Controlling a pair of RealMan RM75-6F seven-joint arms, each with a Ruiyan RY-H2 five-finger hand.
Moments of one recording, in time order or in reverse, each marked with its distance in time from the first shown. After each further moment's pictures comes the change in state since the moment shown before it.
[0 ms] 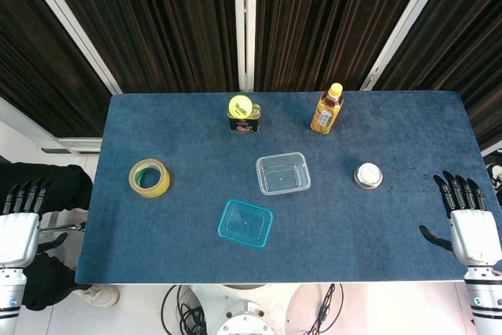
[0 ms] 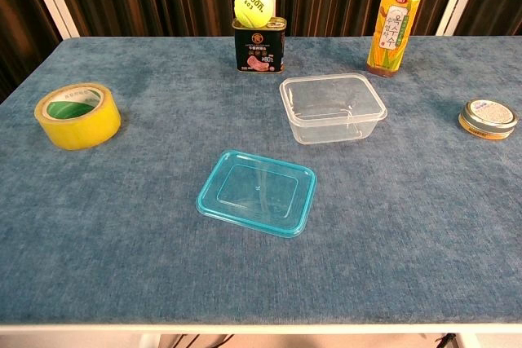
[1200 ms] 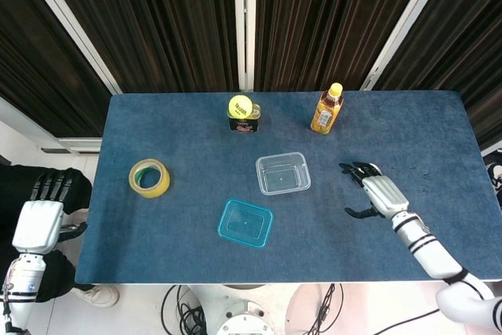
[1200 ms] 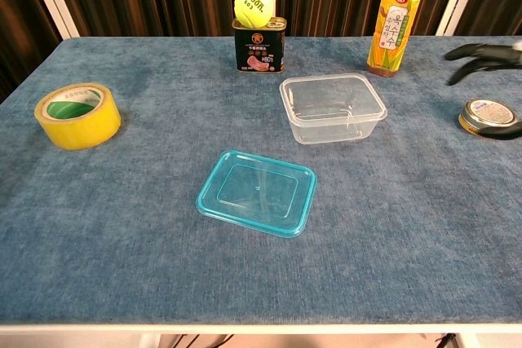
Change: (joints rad) left arm -0.079 -0.004 -0.012 -0.033 0.023 -0.074 0.028; right arm 0.444 -0.125 0.034 0.186 -0.010 -0.646 0.472
